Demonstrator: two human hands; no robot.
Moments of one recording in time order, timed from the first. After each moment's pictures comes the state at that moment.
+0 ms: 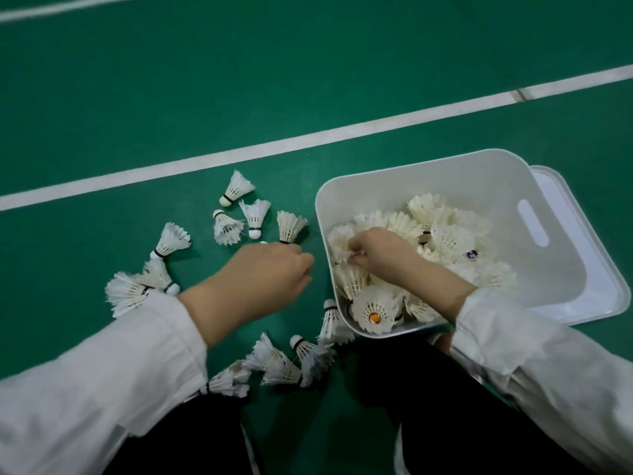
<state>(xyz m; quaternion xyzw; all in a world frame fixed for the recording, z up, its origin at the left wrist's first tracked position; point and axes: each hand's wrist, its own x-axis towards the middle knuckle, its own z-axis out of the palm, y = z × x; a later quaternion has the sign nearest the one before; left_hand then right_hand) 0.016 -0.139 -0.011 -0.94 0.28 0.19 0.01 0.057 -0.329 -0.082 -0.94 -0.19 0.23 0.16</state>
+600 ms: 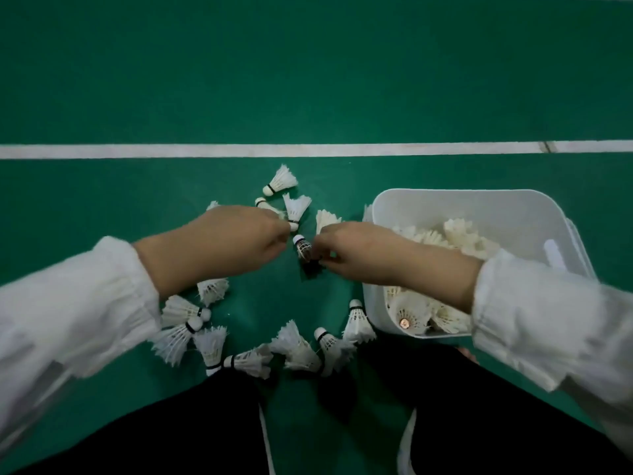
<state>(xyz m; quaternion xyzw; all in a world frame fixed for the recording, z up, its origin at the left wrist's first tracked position) 0.011 -0.023 0.024 -0.96 0.25 0.14 -0.03 0.039 -0.214 0.012 -0.88 -0.40 0.23 0.07</state>
